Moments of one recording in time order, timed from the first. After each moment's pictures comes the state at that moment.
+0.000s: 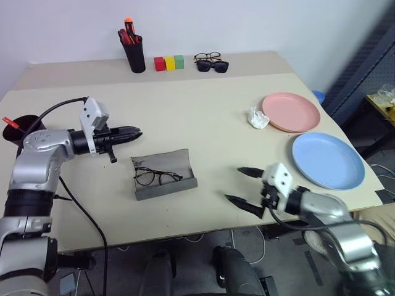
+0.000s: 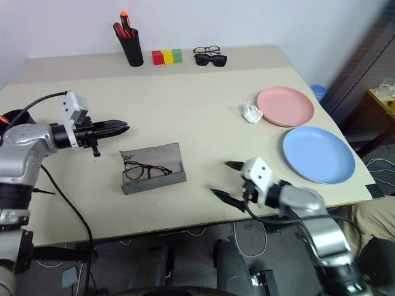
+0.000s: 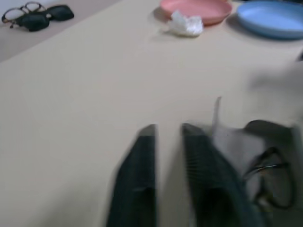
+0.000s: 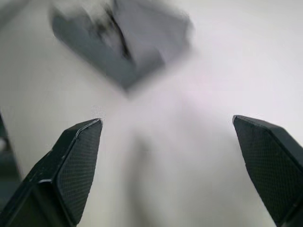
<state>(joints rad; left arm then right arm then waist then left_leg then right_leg) -0.68 0.78 0.02 0.41 -0.35 0.27 -1.19 0.13 -0.65 -0.07 -0.45 0.32 0.36 0.87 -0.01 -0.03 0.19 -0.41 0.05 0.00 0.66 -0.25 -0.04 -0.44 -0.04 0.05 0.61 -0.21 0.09</state>
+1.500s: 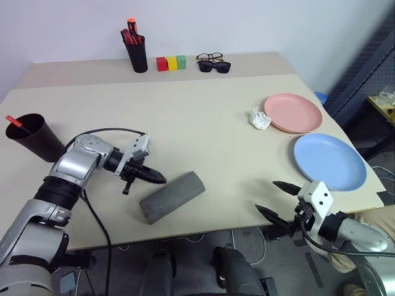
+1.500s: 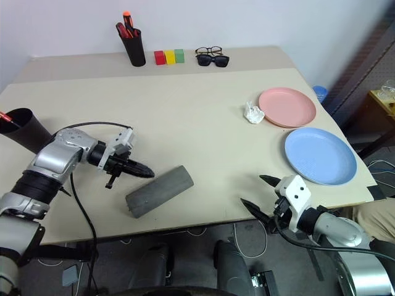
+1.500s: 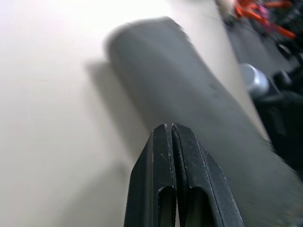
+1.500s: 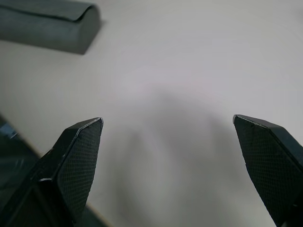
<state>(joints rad) -0.76 0.73 -0.30 0.43 -0.33 0.35 -1.49 0.29 -0.63 -0.25 -0.48 0.40 0.32 0.74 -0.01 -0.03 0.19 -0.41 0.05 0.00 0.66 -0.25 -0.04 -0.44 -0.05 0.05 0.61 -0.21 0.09</state>
